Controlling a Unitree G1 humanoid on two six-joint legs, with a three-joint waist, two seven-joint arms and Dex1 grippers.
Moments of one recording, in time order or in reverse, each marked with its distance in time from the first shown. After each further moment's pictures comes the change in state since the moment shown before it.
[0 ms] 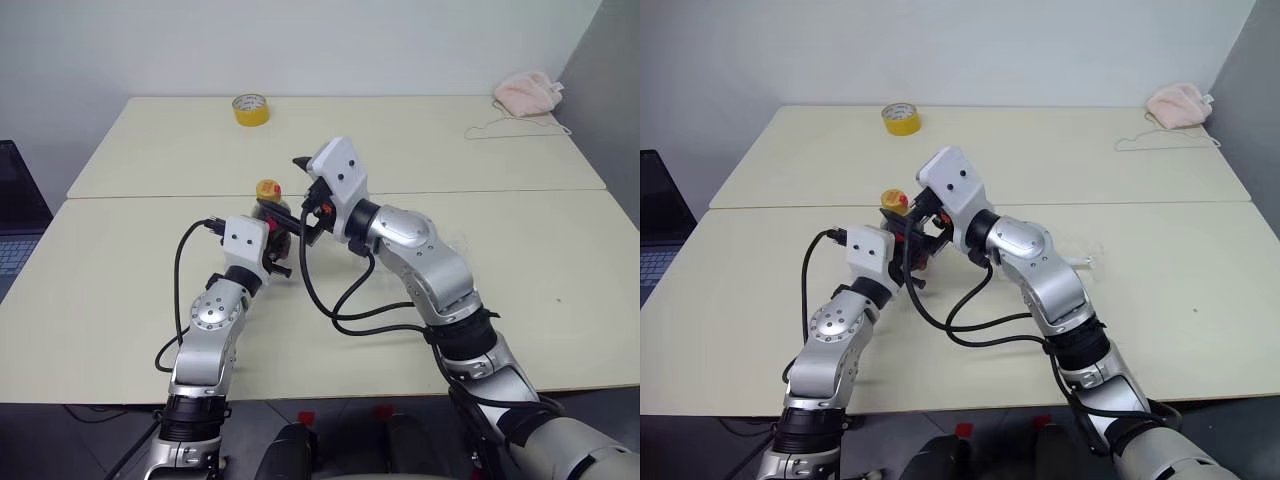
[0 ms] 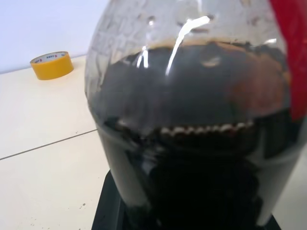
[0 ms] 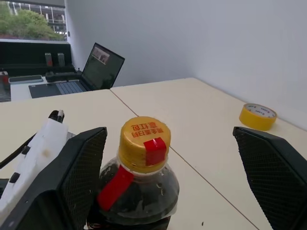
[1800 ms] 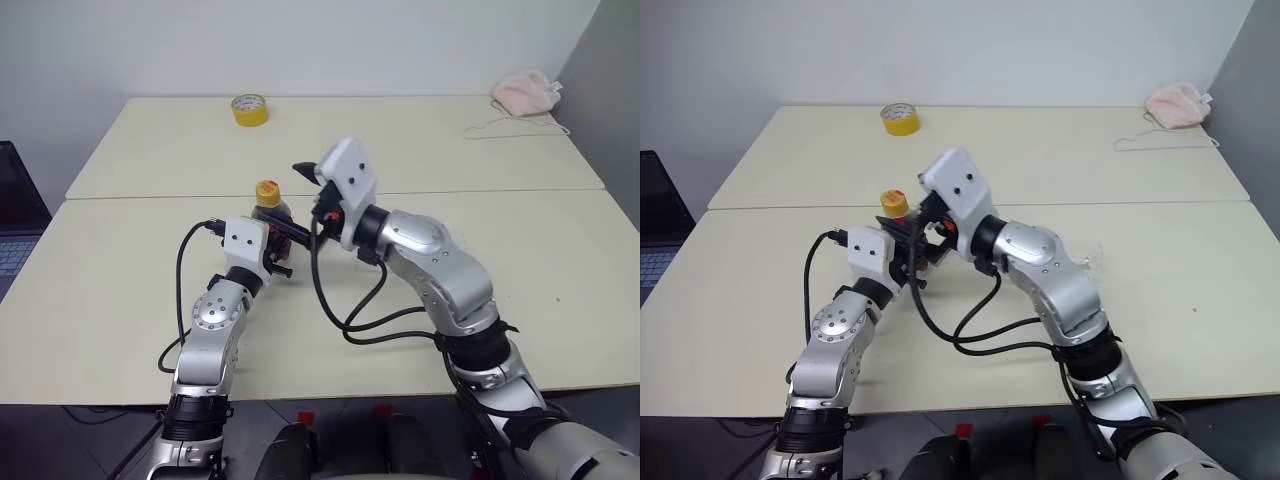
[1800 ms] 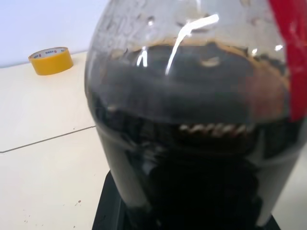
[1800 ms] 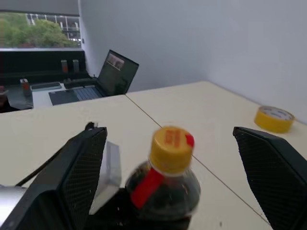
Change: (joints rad) left arm -0.004 -0.013 0.004 0.019 -0.005 0.001 0.010; right arm 0.008 -0.010 0.002 -0.105 0.070 0.109 -0.001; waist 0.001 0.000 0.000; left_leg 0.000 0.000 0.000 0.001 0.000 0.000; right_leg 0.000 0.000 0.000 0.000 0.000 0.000
